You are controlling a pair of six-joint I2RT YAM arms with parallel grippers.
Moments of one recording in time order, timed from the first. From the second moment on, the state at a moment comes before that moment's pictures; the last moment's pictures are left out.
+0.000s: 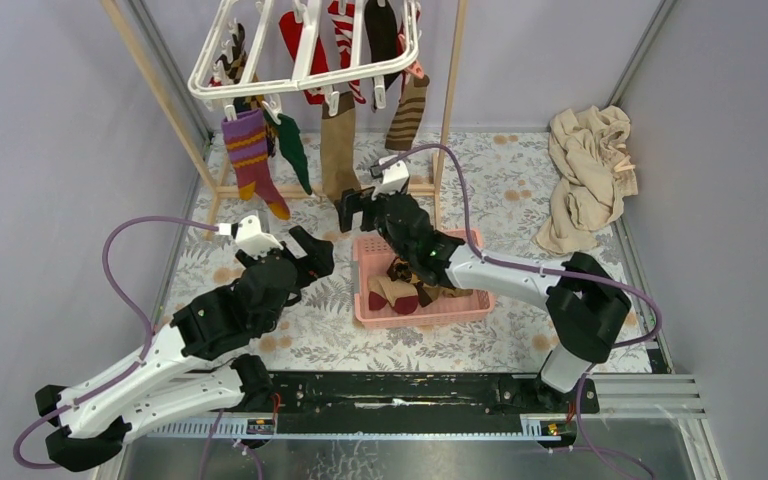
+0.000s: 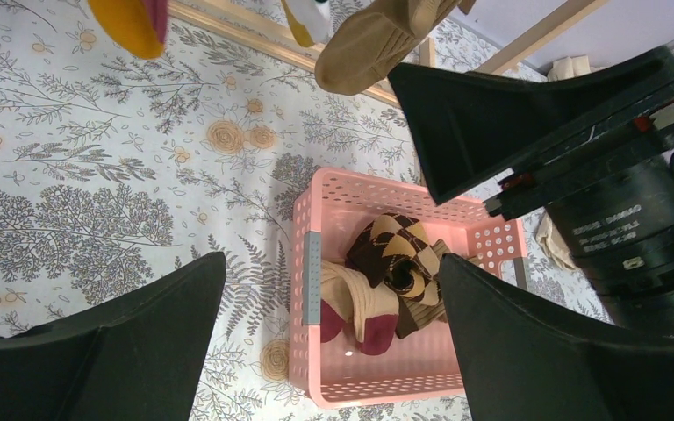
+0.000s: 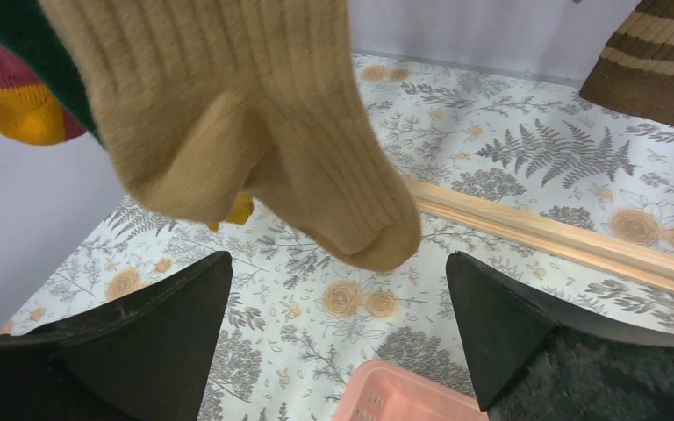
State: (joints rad) left arm -0.99 0.69 0.85 -0.66 -0.79 -0.91; right arm 0.95 1.67 1.14 0.42 0.39 0.27
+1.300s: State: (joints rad) left arm -0.99 0.64 0.84 -0.68 -0.79 -0.88; right arm 1.08 1.75 1.31 0.45 0.73 0.17
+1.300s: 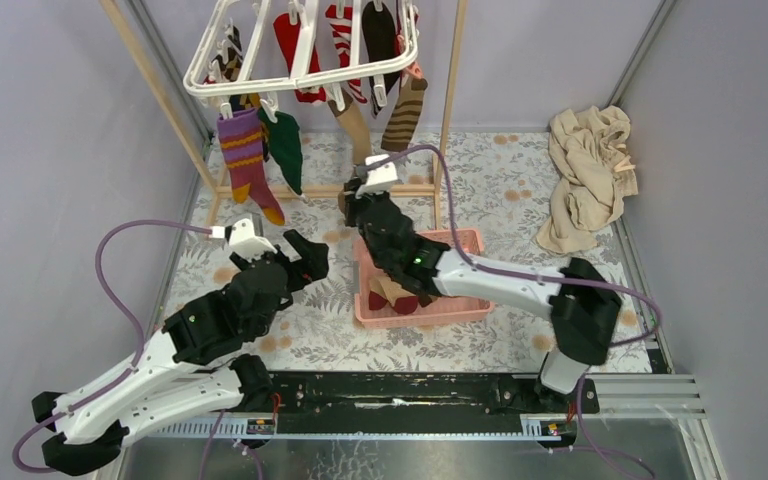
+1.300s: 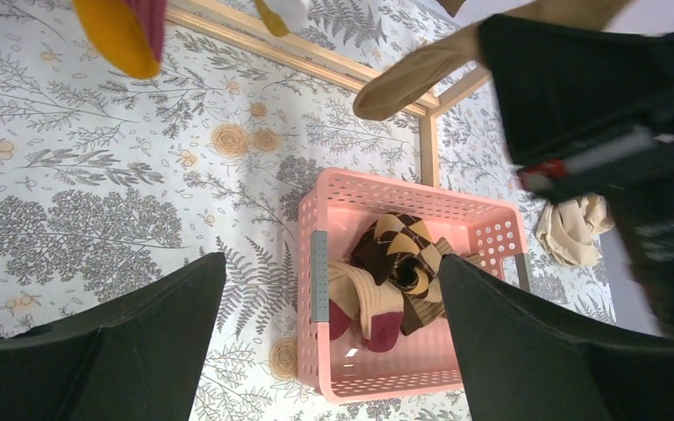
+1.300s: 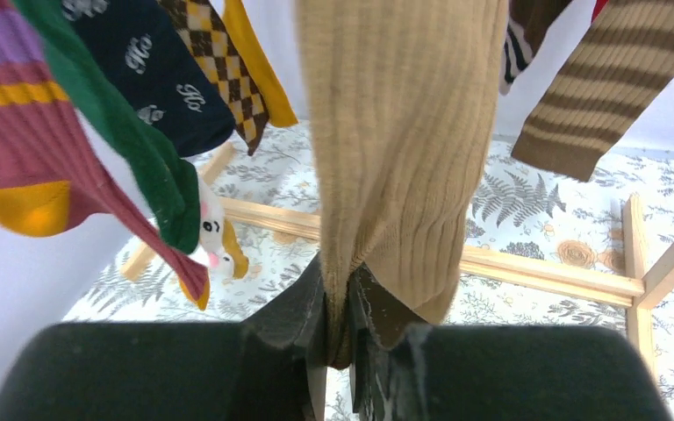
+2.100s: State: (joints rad) left arm -0.99 0.76 0.79 -0.15 -0.46 -0.54; right arm 0.78 1.40 1.24 0.15 -0.40 0.60
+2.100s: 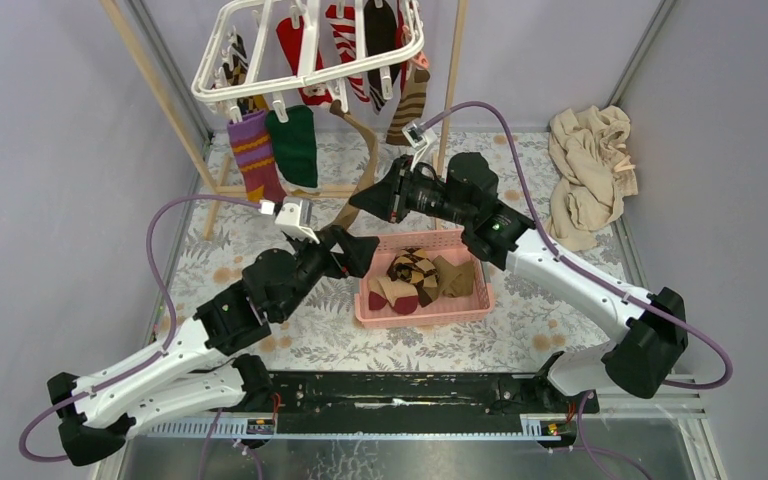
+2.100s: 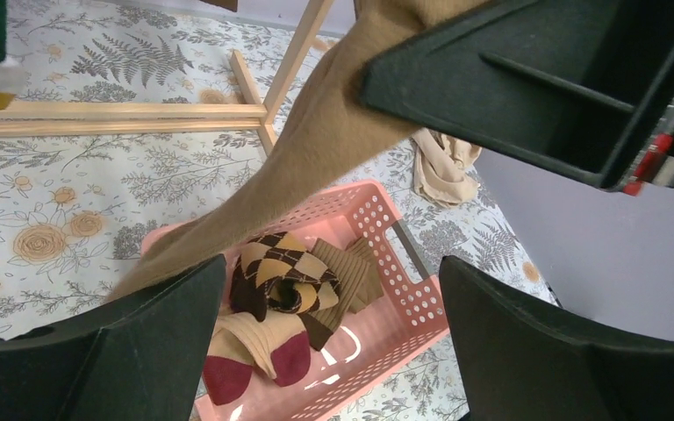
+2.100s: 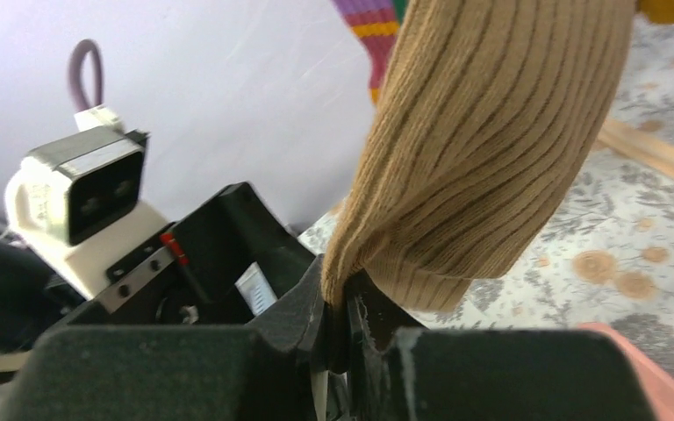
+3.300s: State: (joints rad) left arm -0.98 0.93 0.98 -0.26 -0.61 -0.43; right arm 0.61 1.48 1.33 0.06 -0.66 0.72
